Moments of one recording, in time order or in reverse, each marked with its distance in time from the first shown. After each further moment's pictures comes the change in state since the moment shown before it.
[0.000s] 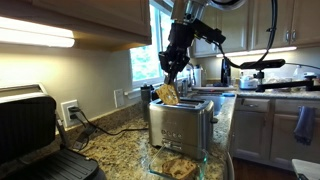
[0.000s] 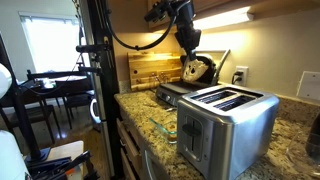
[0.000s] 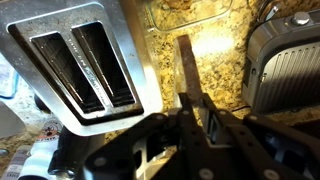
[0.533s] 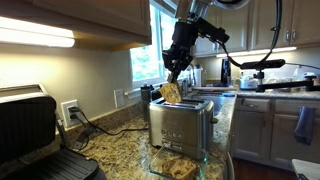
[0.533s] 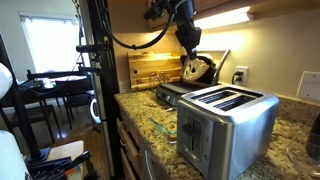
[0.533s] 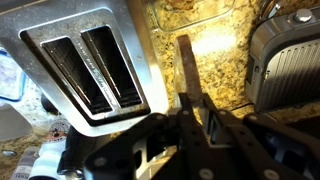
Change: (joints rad) arm -0.013 -0.029 -0.006 -0.022 0.007 0.000 0.001
